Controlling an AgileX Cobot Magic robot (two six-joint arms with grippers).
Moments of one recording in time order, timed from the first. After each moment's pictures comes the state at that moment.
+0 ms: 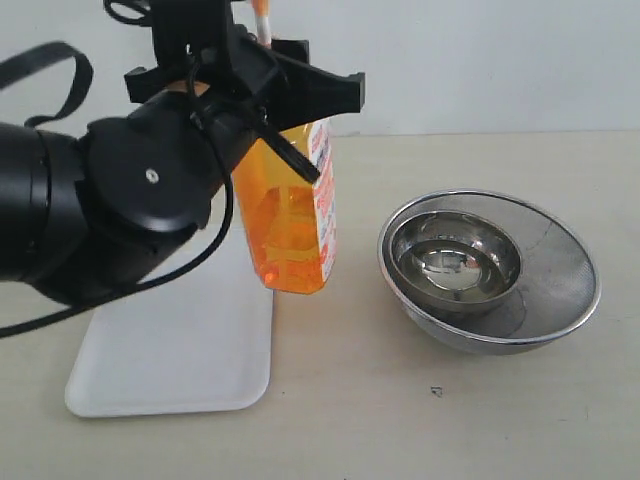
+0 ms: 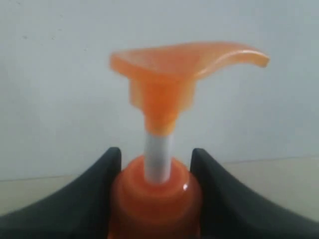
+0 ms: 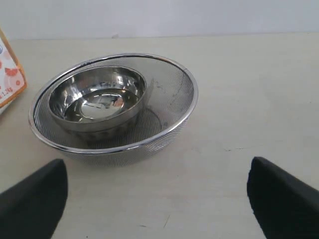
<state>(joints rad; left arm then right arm) -0.90 1.65 -0.96 -1.04 -0.84 0.72 0.21 0.00 0.00 -0.04 0.37 0.12</state>
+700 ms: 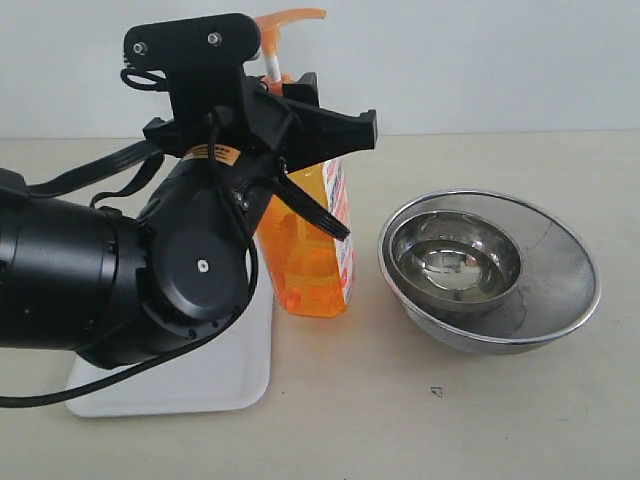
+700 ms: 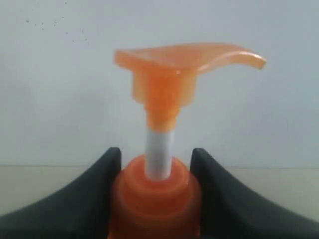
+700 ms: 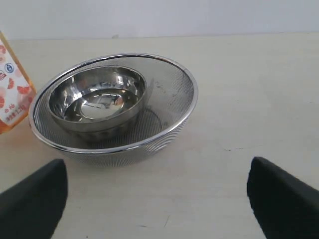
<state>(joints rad) -0.96 1.73 -0.92 -0.99 -0.98 0.52 0.21 0.00 0.00 -0.04 0.37 0.12</state>
